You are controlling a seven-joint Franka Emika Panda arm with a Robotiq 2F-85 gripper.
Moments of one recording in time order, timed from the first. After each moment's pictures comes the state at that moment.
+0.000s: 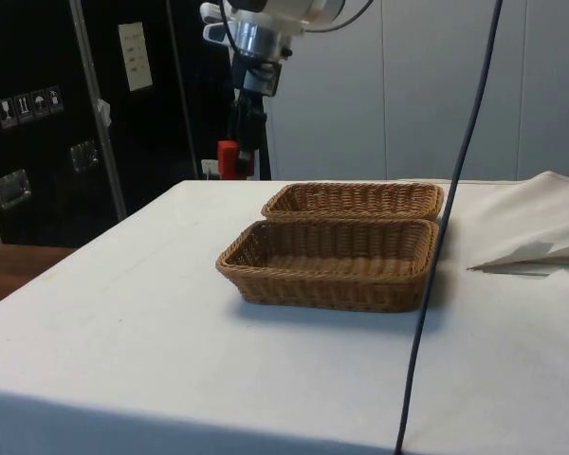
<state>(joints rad) 0.36 0.25 -0.52 -2.19 0.68 2.58 -1.29</state>
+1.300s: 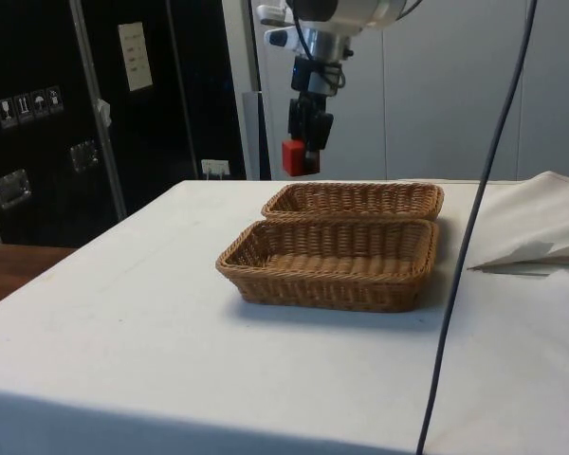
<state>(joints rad) 0.35 0.11 -0.63 -2.42 0.50 2.66 -1.33</state>
